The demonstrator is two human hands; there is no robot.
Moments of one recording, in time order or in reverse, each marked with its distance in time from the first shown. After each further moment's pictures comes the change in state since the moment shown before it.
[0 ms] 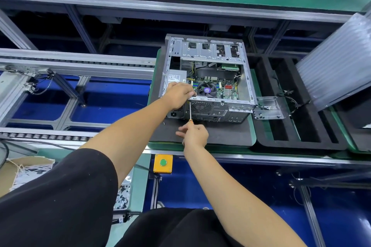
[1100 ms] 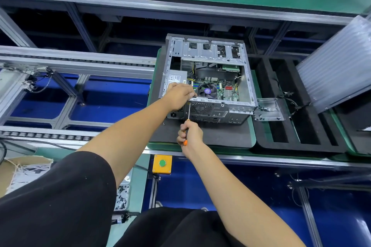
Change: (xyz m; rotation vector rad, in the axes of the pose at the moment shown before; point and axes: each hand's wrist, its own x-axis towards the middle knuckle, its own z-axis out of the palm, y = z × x) left_hand -0.001 -0.001 0.001 -0.012 0.015 0.019; right_hand 0.002 -0.010 0.002 0.284 -0.285 0.249
